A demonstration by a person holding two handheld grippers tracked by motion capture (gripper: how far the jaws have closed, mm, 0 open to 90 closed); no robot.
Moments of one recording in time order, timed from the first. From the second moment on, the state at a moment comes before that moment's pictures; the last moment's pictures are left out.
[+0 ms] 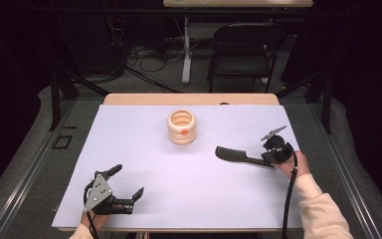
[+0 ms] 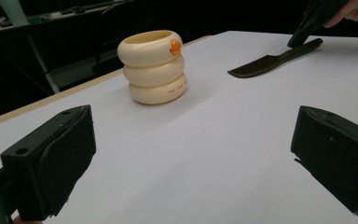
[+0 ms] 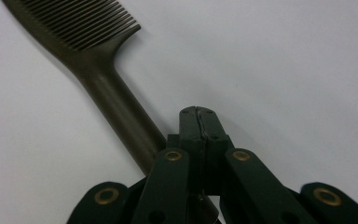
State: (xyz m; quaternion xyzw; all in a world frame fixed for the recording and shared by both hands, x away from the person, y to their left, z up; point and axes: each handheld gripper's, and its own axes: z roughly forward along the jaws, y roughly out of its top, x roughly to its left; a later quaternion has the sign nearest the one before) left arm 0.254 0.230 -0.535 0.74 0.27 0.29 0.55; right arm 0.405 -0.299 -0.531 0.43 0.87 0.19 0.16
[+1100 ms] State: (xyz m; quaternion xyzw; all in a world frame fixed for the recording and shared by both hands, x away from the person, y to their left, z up) left arm 0.254 0.228 -0.535 0.74 0.27 0.29 0.55; right arm 0.397 -0.289 -0.531 0.42 0.88 0.17 0.13
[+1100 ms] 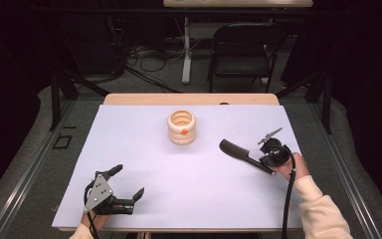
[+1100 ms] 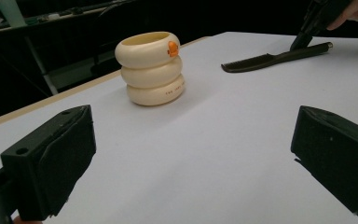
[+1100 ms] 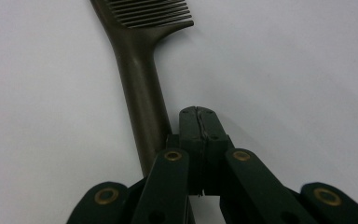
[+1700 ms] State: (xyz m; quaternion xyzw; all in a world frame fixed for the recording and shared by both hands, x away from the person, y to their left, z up) left arm 0.255 0.230 -0.535 0.74 0.27 0.29 0.55; right arm 0.397 -0.294 -0.519 0.41 0.88 0.17 0.15
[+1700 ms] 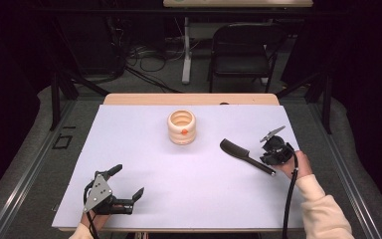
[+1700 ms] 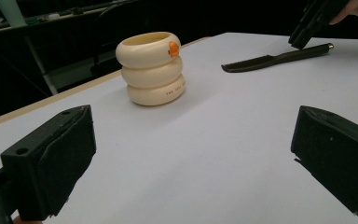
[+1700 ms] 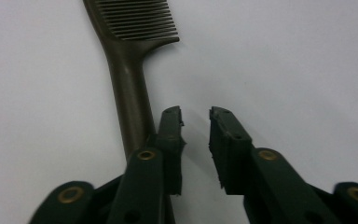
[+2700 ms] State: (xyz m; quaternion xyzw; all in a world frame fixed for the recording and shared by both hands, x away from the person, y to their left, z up) left arm 0.255 0.229 -0.535 0.74 0.27 0.29 0.55; right arm 0.398 -0.278 -0.498 0.37 0.90 0.17 0.15
